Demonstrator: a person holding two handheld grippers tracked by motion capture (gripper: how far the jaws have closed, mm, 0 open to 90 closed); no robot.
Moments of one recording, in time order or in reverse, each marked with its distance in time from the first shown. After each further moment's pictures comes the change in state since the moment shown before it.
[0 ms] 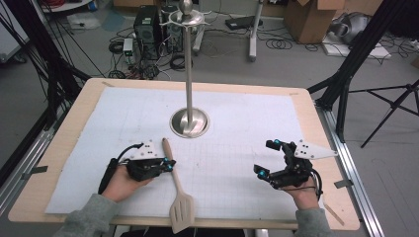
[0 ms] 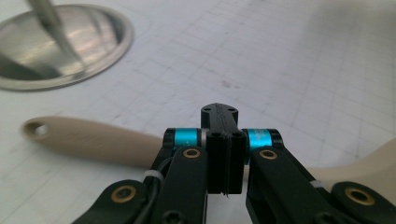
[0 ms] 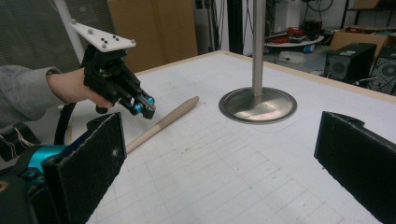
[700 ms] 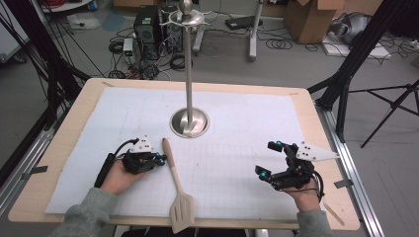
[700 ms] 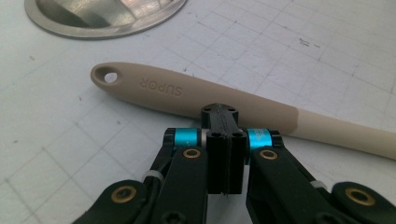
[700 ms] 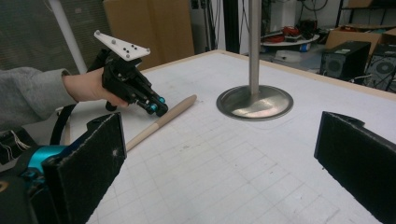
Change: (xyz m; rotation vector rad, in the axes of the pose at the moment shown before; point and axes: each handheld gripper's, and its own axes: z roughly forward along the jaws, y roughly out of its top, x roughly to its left) left arm 0.026 -0.012 0.014 0.095 0.077 -0.016; right arm 0.002 -0.003 -0.005 0.004 -0.017 0.013
